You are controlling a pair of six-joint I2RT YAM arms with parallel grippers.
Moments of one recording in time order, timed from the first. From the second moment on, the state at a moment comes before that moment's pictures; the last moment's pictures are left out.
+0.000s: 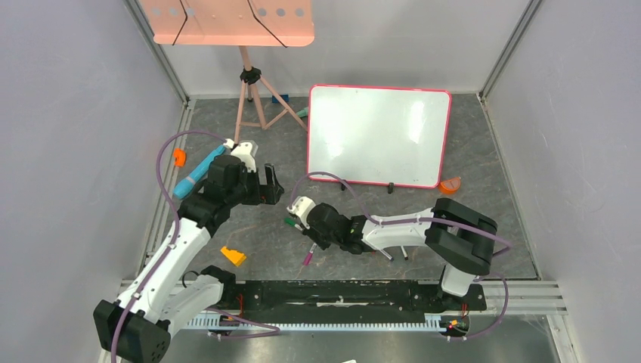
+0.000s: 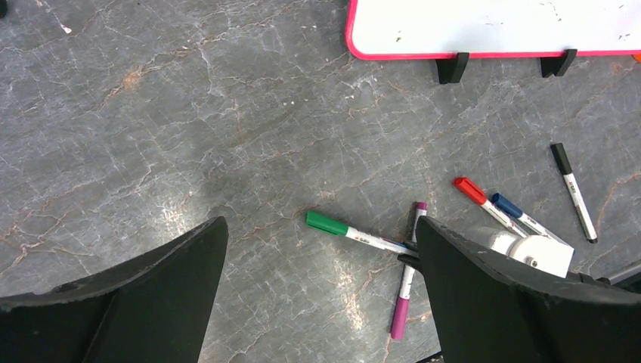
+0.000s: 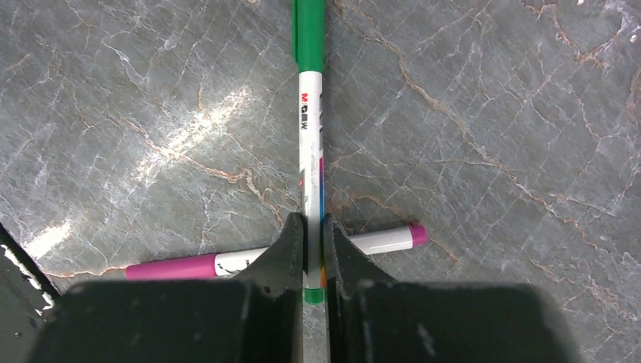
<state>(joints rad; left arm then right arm) -0.36 0.90 0.80 -0.54 0.08 -0.30 1.16 1.73 0.87 0.07 0.16 0.09</state>
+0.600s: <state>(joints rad) -0.36 0.90 0.59 -0.41 0.25 -0.74 1.16 1.42 0.80 0.12 0.17 0.15</state>
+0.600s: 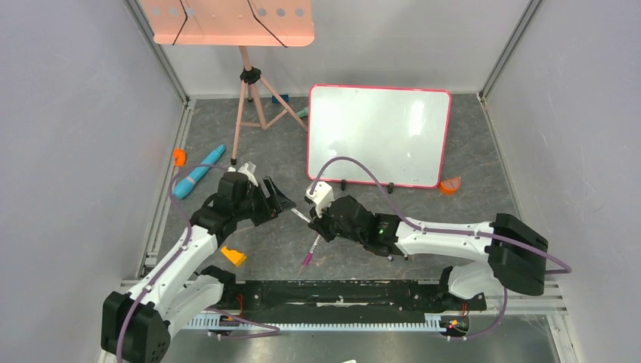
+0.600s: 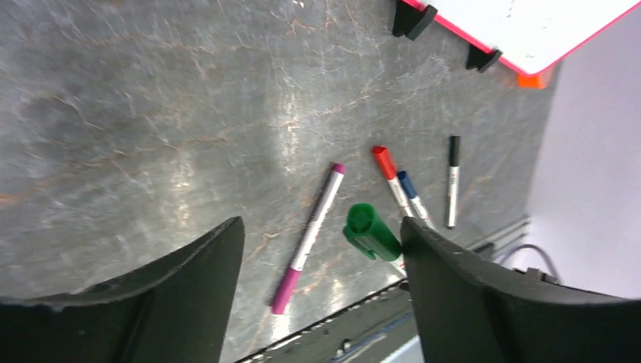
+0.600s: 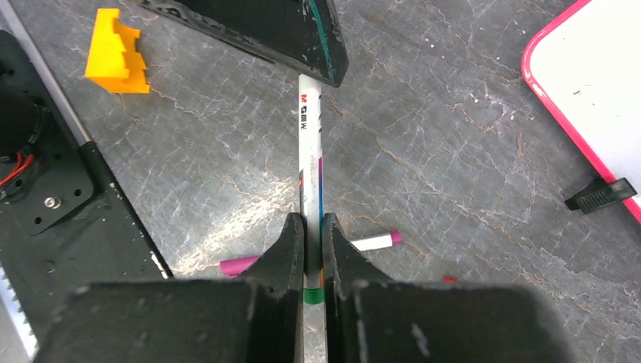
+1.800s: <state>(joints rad) -0.36 0.77 0.41 -0.09 0.32 -1.24 1.05 1.22 0.64 0.28 0.10 0.40</state>
